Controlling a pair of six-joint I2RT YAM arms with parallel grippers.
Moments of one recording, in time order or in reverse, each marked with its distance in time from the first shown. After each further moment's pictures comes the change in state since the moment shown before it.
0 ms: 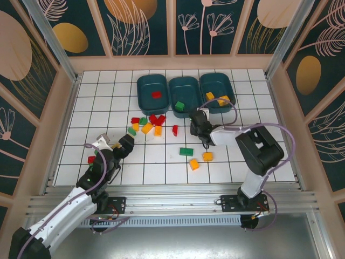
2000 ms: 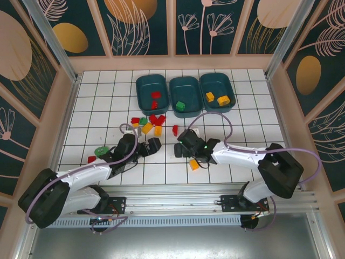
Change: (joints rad) left arm -0.123 0.681 0.238 0.171 0.351 0.085; right arm 0.316 -0.245 -0.065 -0.352 -0.102 0.237
